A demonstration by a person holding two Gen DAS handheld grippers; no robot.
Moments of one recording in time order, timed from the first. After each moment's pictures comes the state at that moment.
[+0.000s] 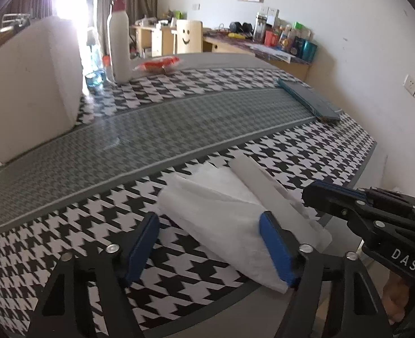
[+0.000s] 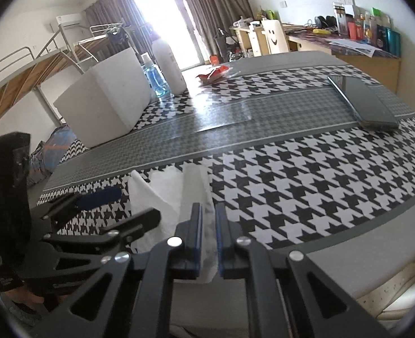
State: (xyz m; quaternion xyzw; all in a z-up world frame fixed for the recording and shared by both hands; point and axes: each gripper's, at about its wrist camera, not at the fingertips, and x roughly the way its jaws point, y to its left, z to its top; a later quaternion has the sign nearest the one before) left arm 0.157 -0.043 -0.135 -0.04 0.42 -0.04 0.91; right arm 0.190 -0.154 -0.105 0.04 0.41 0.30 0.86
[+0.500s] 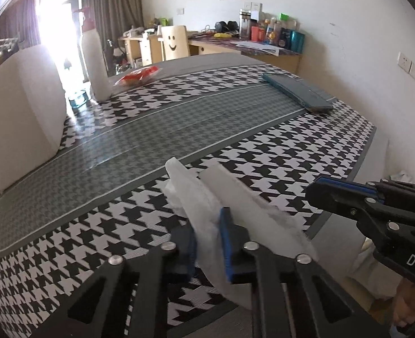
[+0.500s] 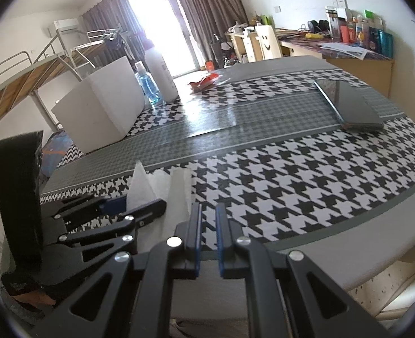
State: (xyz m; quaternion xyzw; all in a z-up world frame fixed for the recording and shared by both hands) left arm 0.171 -0.076 -0.136 0.02 0.41 -0.05 0.91; right arm 0.190 -0.173 -0.102 0.05 0.40 0.29 0.87
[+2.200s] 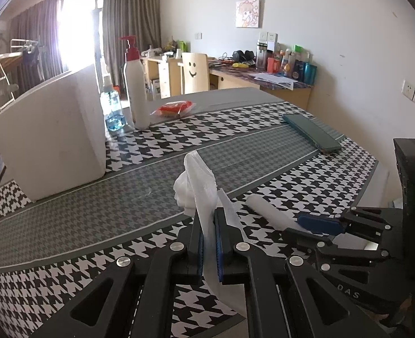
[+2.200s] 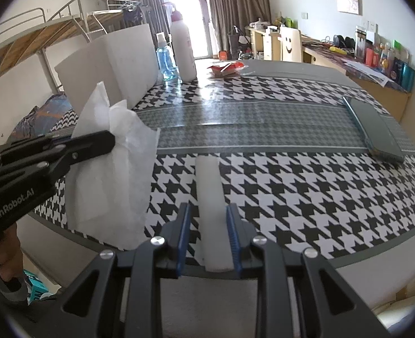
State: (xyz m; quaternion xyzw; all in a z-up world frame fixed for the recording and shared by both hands) left arm 0.147 -0.030 -0.092 -0.01 0.35 -0.02 0.94; right arm 0.190 -0.124 -0.110 -0.05 0.40 0.30 0.86
